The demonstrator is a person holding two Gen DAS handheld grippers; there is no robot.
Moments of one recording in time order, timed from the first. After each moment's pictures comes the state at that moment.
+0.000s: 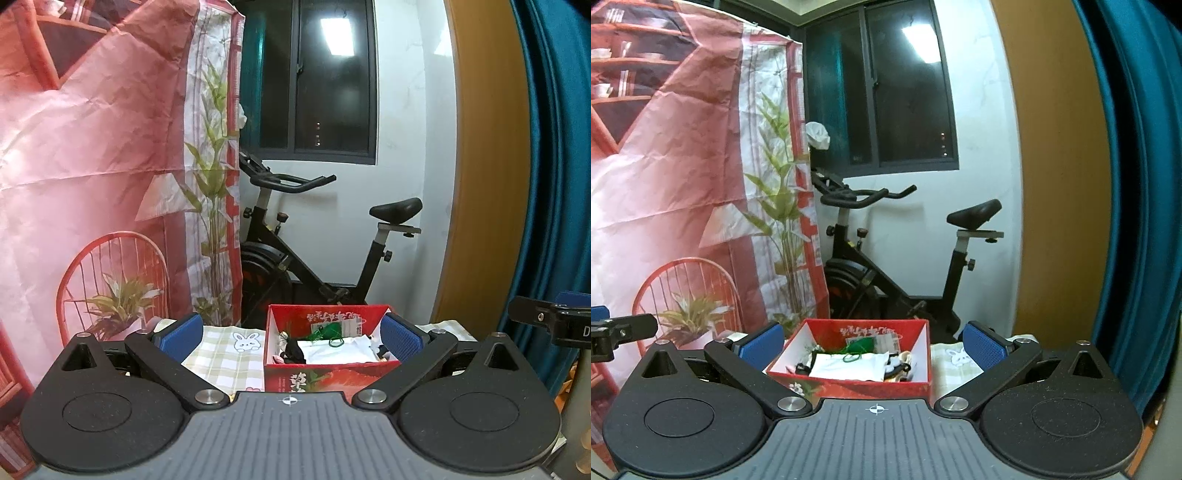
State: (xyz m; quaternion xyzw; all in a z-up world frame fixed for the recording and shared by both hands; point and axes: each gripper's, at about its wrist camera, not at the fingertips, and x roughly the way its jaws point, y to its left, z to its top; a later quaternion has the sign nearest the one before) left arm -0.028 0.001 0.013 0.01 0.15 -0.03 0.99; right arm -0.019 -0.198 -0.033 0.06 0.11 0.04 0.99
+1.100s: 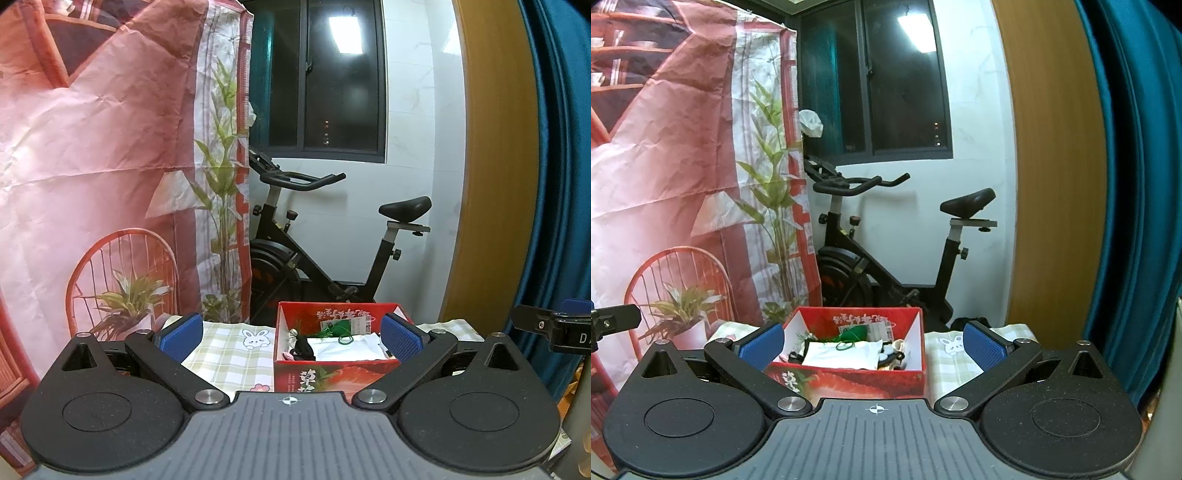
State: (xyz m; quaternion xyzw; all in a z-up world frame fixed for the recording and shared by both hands) left arm -0.031 0.009 0.016 0.01 0.15 -0.02 0.99; right arm -0.008 -0.198 -0.038 0.06 0.14 0.03 0.99
